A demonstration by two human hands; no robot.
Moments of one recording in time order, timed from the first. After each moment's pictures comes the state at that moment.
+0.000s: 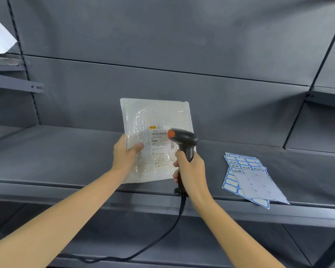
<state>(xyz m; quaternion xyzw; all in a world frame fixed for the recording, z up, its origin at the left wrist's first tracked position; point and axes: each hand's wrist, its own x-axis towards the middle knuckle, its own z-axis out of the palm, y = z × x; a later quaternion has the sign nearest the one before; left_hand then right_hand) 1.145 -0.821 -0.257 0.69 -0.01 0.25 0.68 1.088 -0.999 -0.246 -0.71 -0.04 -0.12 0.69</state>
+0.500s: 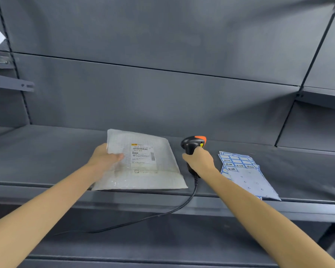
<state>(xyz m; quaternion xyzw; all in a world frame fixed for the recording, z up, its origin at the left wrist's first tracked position) 1.141 -0.773 -0.258 0.76 0.08 0.09 0.64 1.183 -1.050 -0.257 -0.95 0.08 -0.10 0.29</state>
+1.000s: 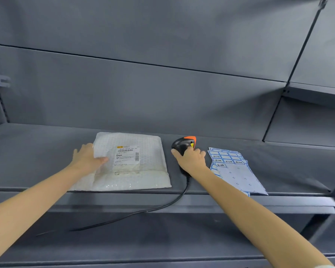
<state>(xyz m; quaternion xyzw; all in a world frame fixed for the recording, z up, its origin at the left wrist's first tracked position) 1.163 -0.761 -0.271 0.94 0.11 0.07 0.32 1.194 -1.062 -0.275 -0.98 0.10 -0.11 0.15</state>
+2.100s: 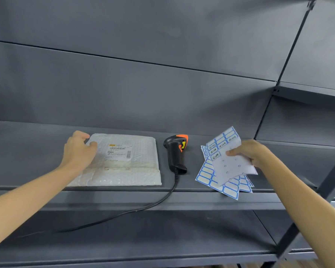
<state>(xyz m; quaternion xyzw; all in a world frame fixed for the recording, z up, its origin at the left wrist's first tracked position) 1.145 -0.790 -0.253 0.86 0.12 0.25 0.42 1.160 -1.244 -0.206 -0.86 0.19 -0.01 0.48</state>
